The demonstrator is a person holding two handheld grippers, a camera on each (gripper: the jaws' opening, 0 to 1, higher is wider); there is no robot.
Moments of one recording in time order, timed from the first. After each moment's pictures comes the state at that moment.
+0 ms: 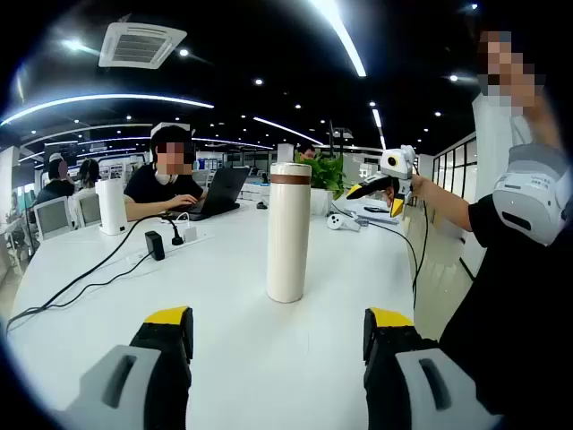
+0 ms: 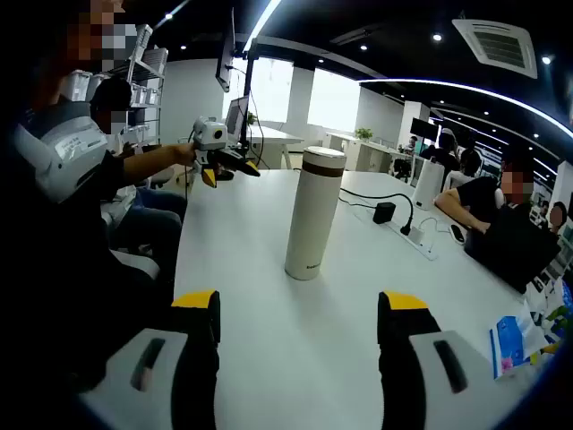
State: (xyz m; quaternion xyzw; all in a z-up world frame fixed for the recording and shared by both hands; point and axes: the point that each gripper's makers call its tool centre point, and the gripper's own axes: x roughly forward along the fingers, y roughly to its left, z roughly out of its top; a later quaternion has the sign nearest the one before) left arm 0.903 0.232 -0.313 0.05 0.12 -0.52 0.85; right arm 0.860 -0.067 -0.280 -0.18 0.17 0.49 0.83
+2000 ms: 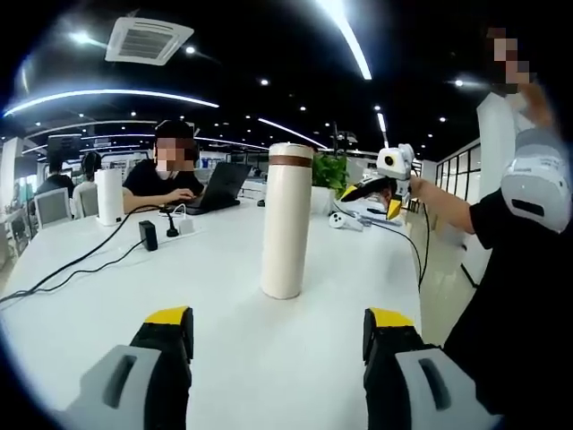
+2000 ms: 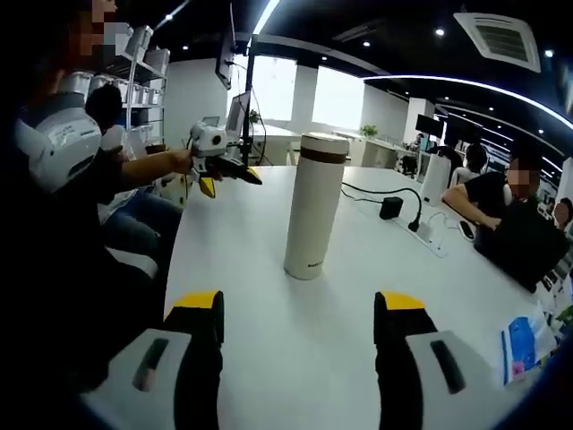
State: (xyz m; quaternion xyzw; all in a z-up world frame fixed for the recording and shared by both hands) left arm 0.901 0.218 -0.332 0.04 0.12 -0.51 0.85; right arm 0.872 -0.055 -0.296 -0.18 0.17 0.50 0.83
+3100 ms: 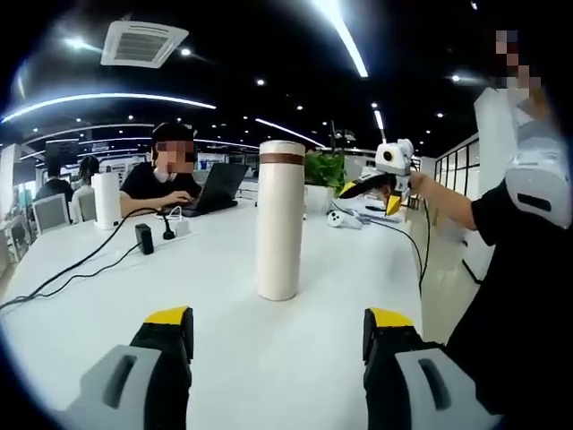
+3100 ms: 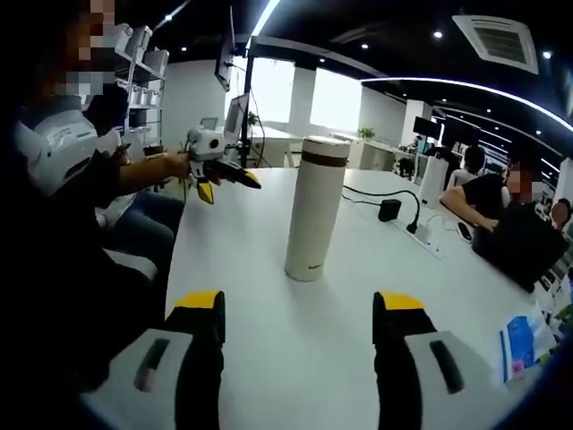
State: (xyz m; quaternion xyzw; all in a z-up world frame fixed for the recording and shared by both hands) left arm 0.898 0.207 -0.331 0.05 0.11 -0.51 0.85; right arm 0.868 -0.054 -0.293 -0.17 0.16 0.50 0.83
